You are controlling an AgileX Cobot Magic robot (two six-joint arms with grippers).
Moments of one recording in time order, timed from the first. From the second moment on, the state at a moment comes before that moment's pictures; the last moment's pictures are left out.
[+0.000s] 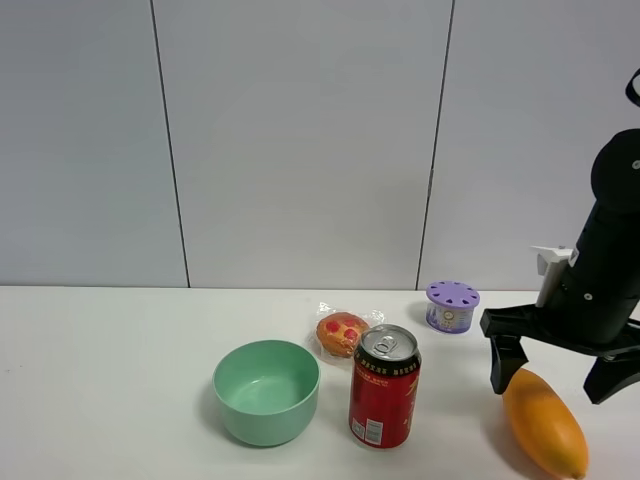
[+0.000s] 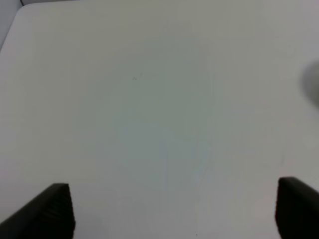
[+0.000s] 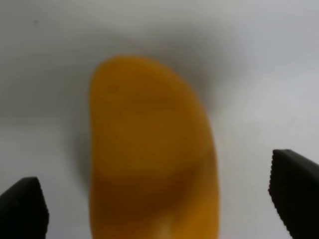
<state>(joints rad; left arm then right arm) 0.07 0.00 -0.51 -0.02 1.05 0.06 0.21 1.79 -0.96 0.04 0.62 0.23</state>
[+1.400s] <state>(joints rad) 0.07 0.00 -0.51 -0.02 1.05 0.06 0.24 1.77 -0.96 -0.02 0.71 0.15</state>
